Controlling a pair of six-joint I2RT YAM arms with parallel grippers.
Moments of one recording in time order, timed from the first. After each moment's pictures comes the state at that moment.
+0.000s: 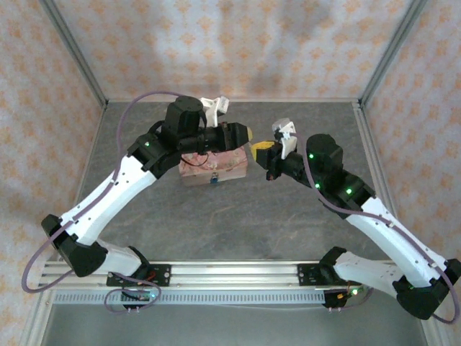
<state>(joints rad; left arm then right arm) -0.65 1.40 1.57 -0.56 0.39 -0.80 0.70 0.97 1.11 -0.35 -0.23 0.19</state>
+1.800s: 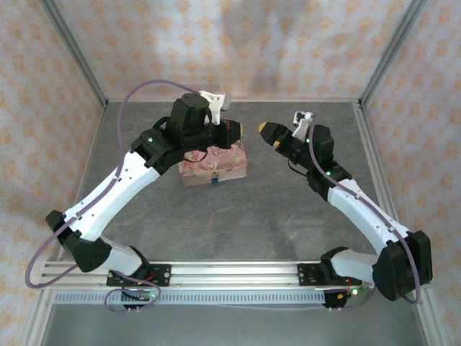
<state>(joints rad) -0.66 1.44 1.63 -0.64 0.16 -0.53 0.39 1.18 0.86 0.18 -0.36 0.93</state>
